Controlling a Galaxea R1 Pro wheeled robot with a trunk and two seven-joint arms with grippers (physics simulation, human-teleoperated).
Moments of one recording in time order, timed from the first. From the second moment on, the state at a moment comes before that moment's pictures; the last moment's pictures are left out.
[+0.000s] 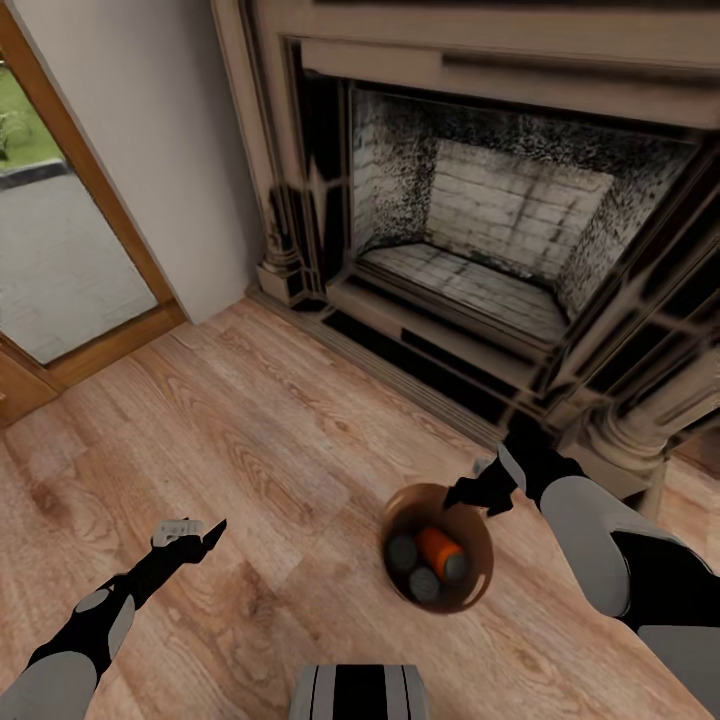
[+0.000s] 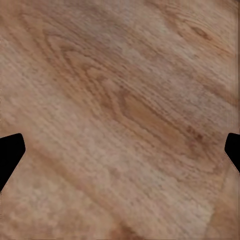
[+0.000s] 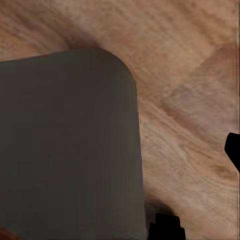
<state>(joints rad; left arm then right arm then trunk) -0.64 0.17 0.64 -0.42 -0.27 -0.28 -0.69 -1.14 -0.06 -0.17 -0.25 0.23 1.05 0.35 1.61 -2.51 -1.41</state>
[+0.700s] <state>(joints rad) -0.64 0.17 0.64 -0.42 -0.27 -0.28 -0.69 -1.14 -0.06 -0.16 -0.25 0.23 1.05 0.35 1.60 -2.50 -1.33</state>
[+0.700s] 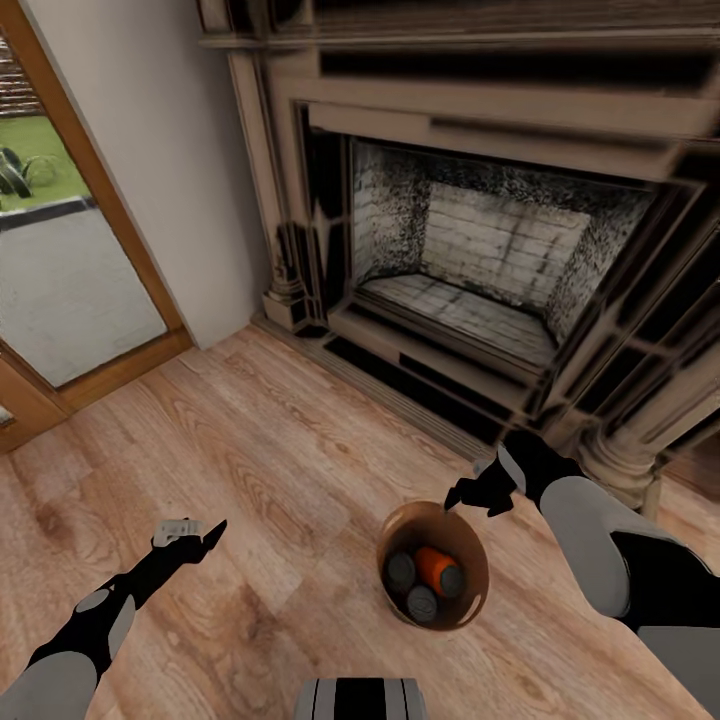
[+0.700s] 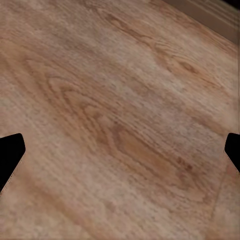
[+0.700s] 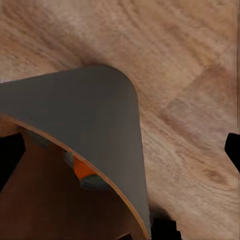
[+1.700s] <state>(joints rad) -0.64 0.16 0.60 -0.41 -0.27 -0.28 -0.64 -1.14 -0.05 -0.16 -0.27 0.24 1.05 0.33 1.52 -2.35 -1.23</state>
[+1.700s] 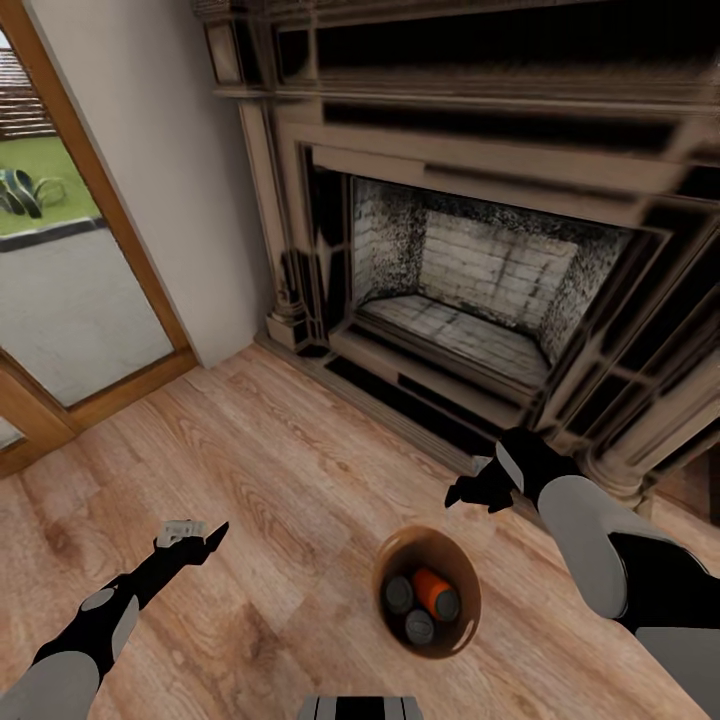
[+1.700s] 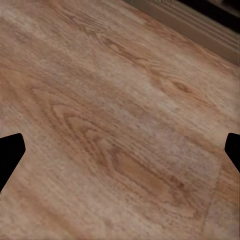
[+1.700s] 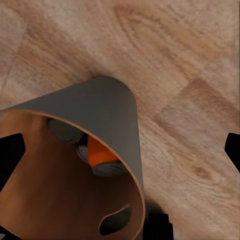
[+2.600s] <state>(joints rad) -0.64 0.16 0.60 -0.41 -0.27 -0.28 -0.62 -1.11 -0.06 -0.16 -0.27 0.24 1.05 0.32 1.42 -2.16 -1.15</state>
